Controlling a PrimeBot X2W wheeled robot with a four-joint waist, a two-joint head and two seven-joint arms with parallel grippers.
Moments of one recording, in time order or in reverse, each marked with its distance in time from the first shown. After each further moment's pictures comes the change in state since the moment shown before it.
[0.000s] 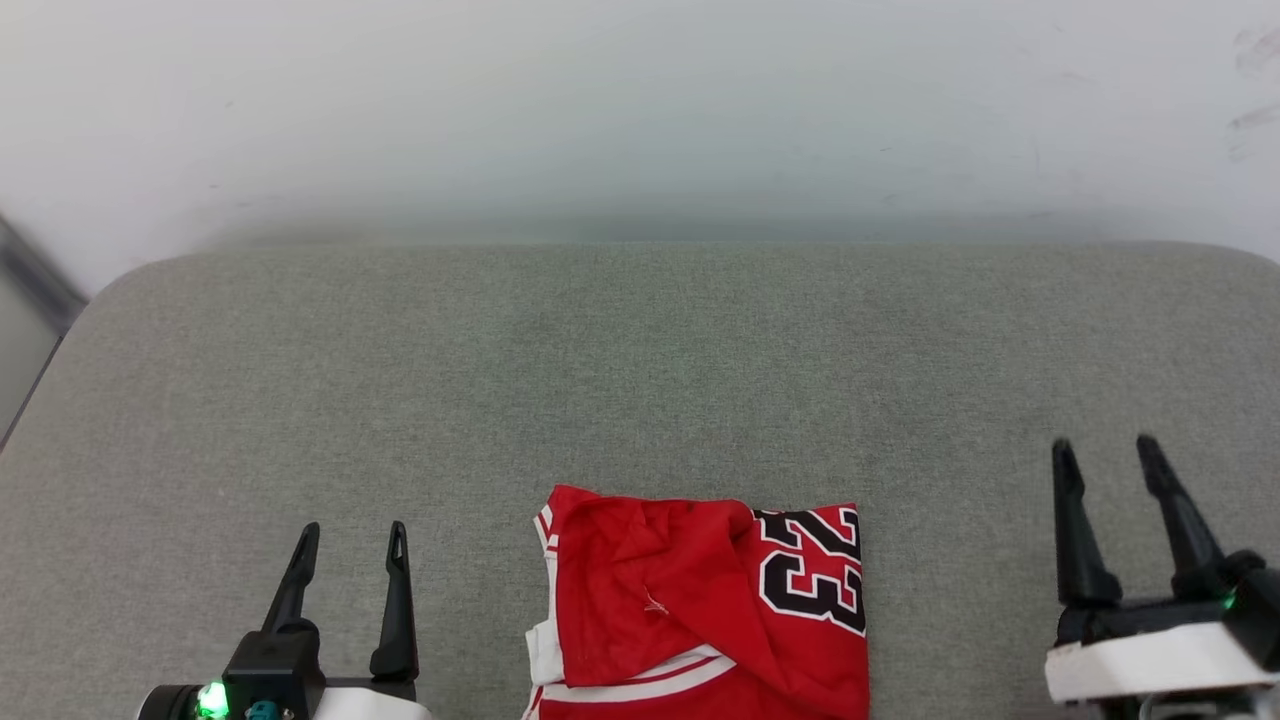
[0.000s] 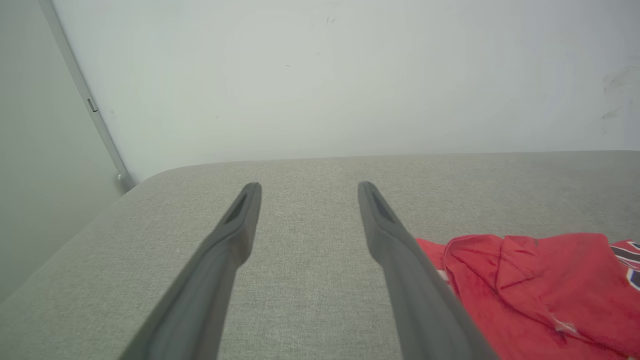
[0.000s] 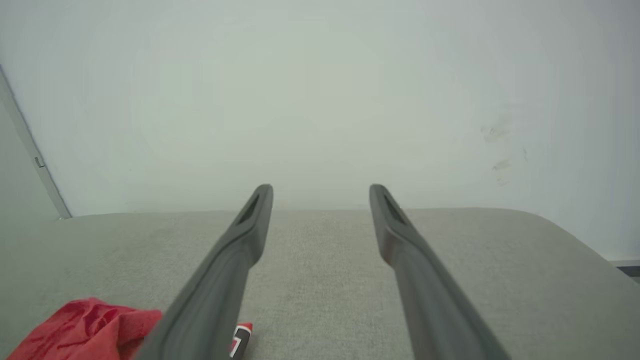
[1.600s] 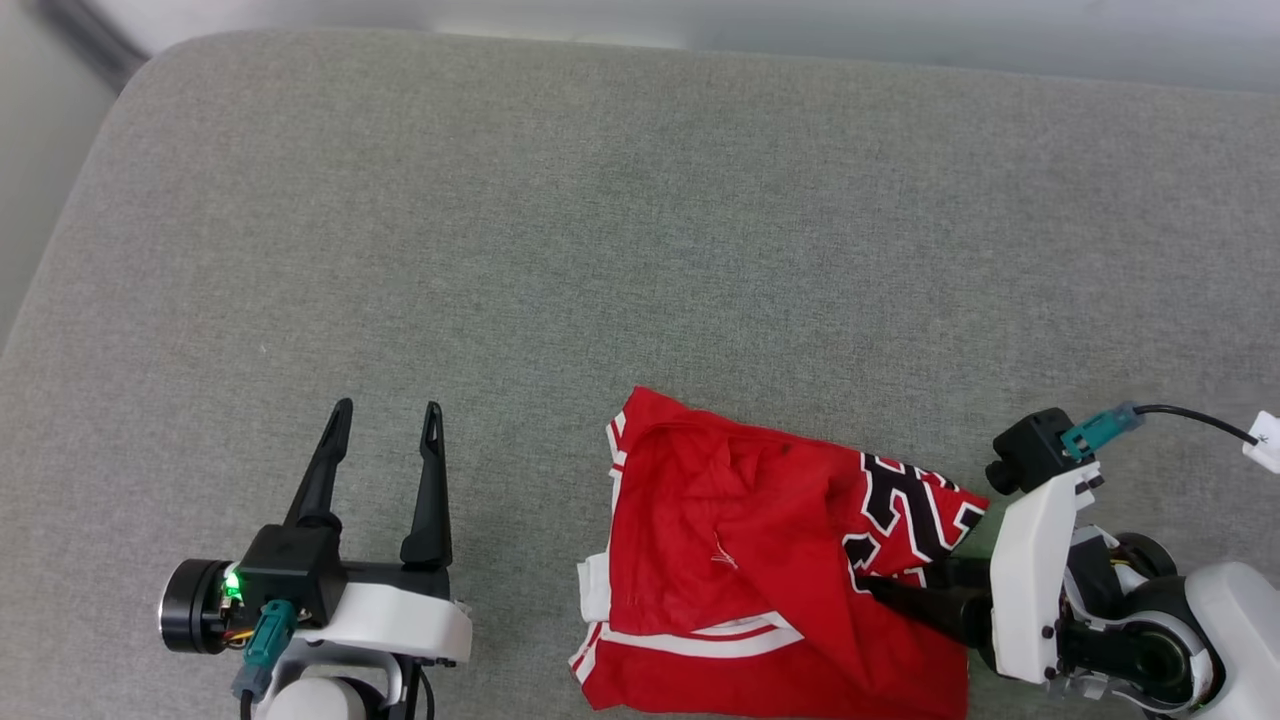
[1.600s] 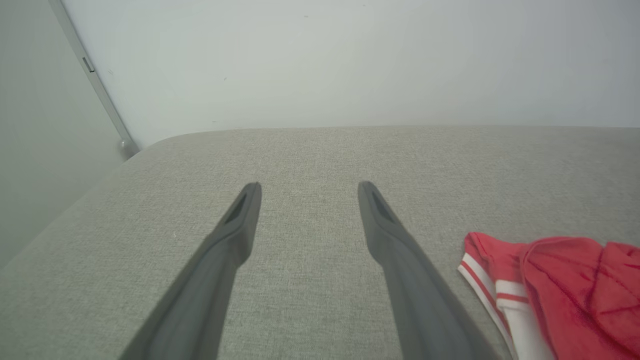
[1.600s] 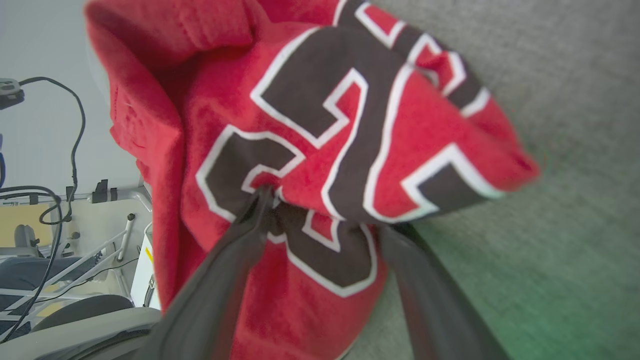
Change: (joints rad) left arm -0.177 -0.001 -0.050 0.002 -0.027 -0.022 -0.001; right arm -0.323 -0.345 0.443 0.144 0.753 0.001 1.130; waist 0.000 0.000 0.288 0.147
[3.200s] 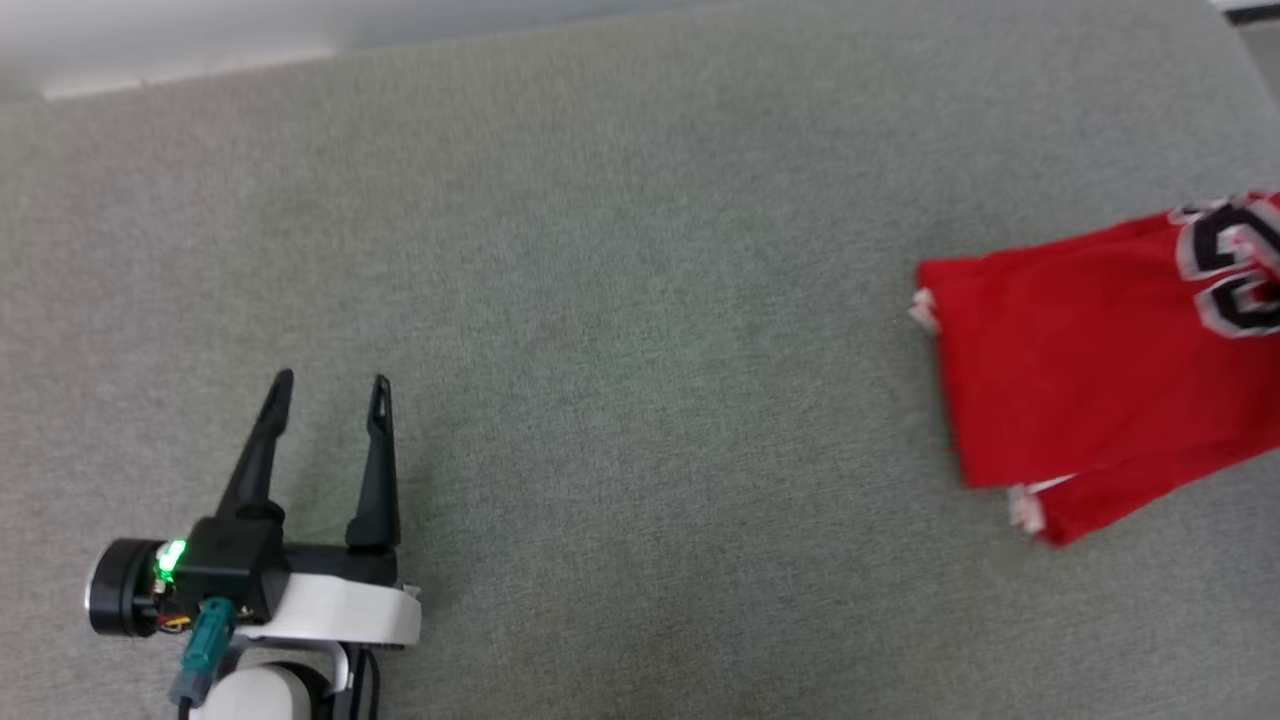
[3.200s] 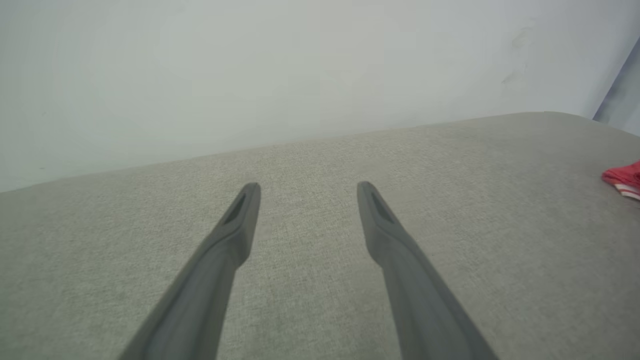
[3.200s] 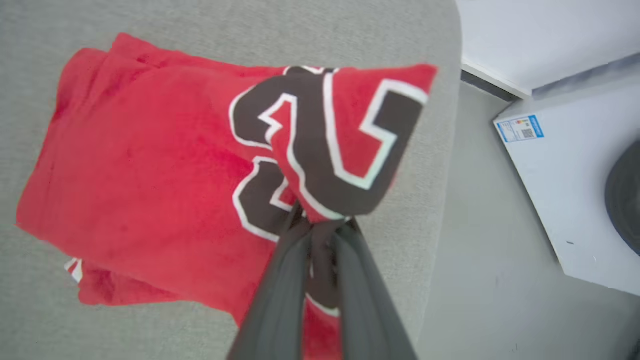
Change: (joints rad) left arm 0.005 0.036 0.051 -0.072 0.028 -0.032 0.000; right arm -0.356 -0.494 0.089 0.026 -0.236 -0.001 -0.237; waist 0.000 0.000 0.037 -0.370
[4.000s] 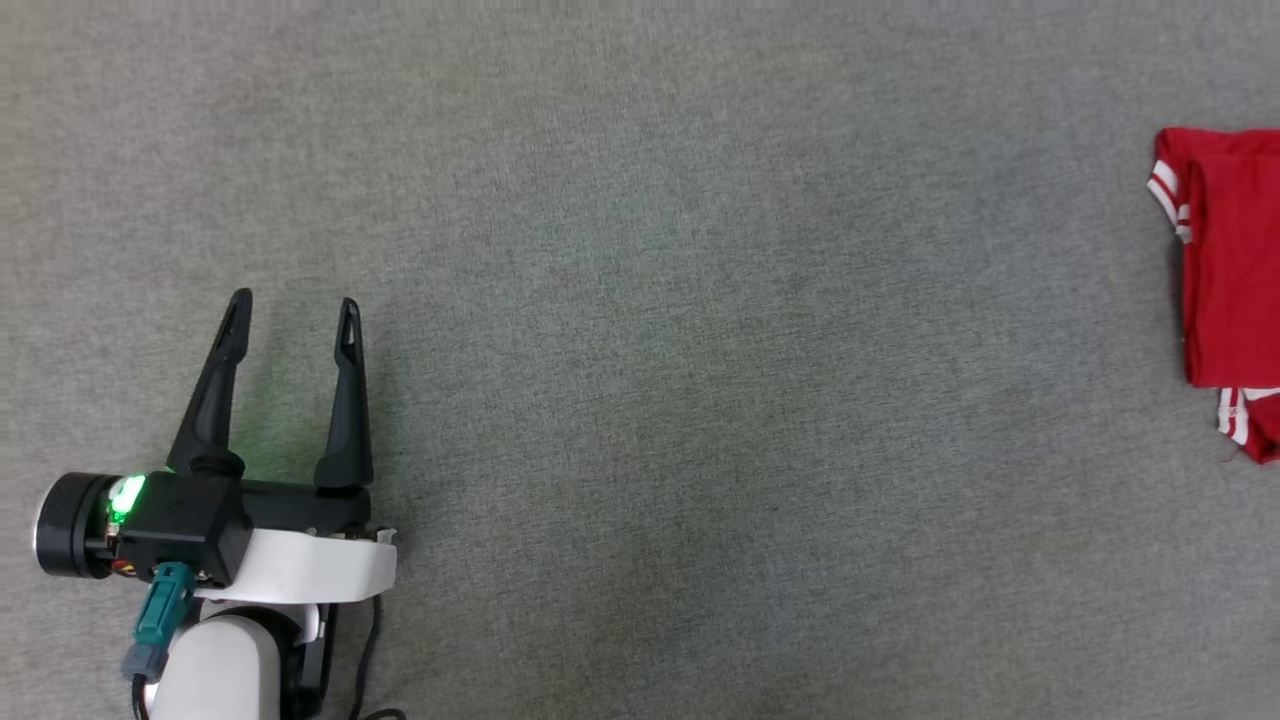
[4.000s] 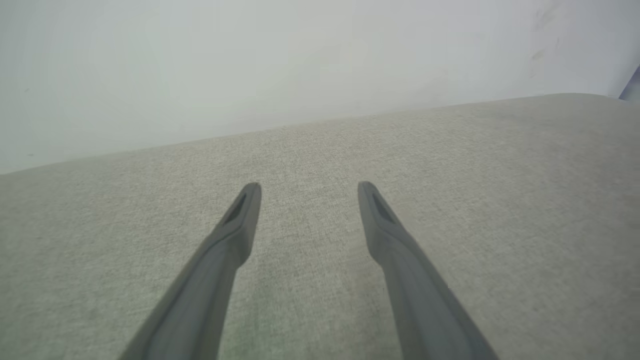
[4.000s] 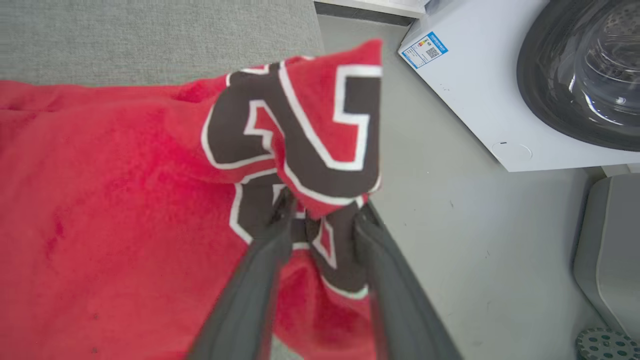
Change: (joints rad) left arm -0.084 0.033 0.021 -0.075 0.007 -0.021 0.000; right arm -0.074 0.133 -0.469 0.342 -0.308 0.000 -0.055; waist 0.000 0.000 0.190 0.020
